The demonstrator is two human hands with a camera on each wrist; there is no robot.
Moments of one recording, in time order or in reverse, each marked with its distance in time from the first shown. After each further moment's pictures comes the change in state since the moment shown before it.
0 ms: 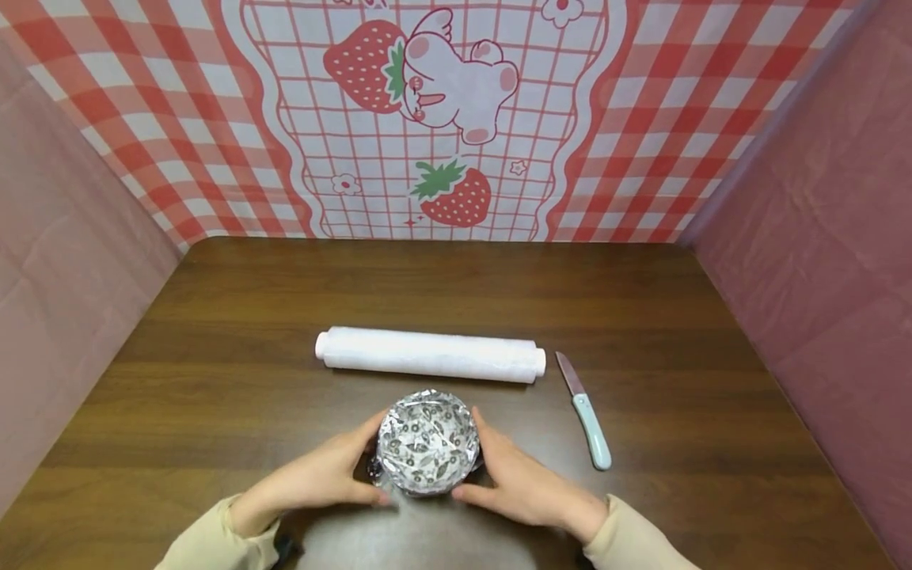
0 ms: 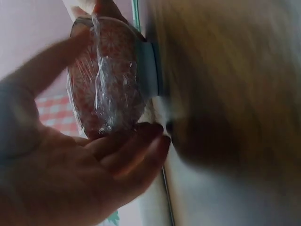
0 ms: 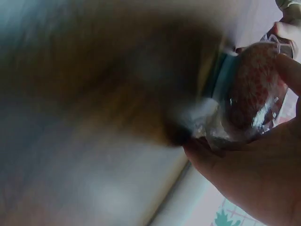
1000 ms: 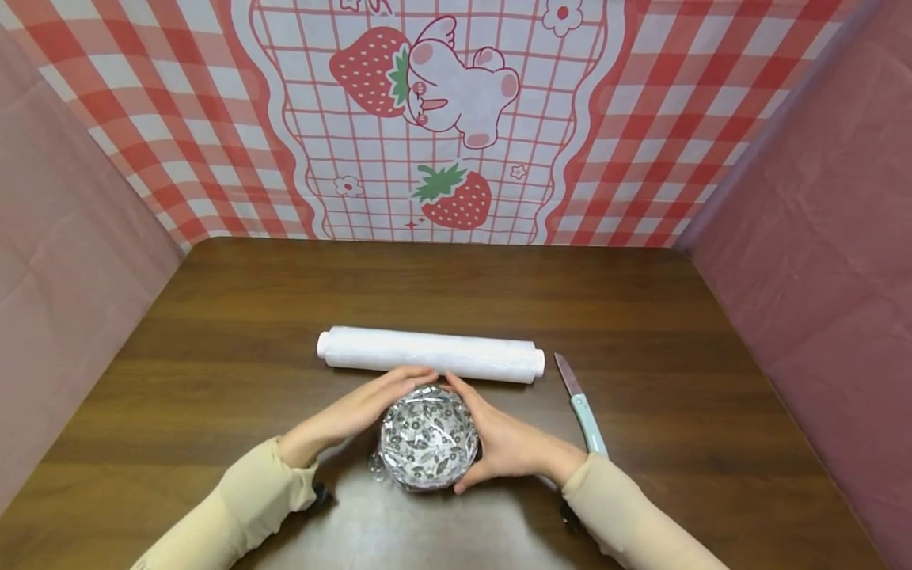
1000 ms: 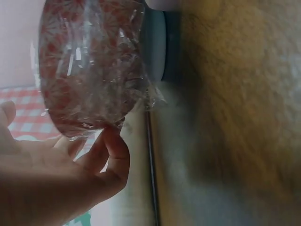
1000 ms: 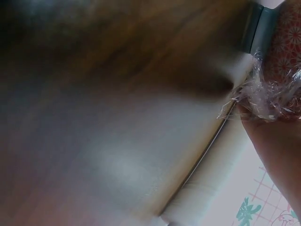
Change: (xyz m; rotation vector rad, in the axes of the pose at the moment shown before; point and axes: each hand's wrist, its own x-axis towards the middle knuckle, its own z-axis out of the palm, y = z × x) left_hand 0.055 0.005 -0.017 -0.383 0.013 -0.059; right_hand 0.043 0.020 -0.014 0.088 -0.040 -0.295
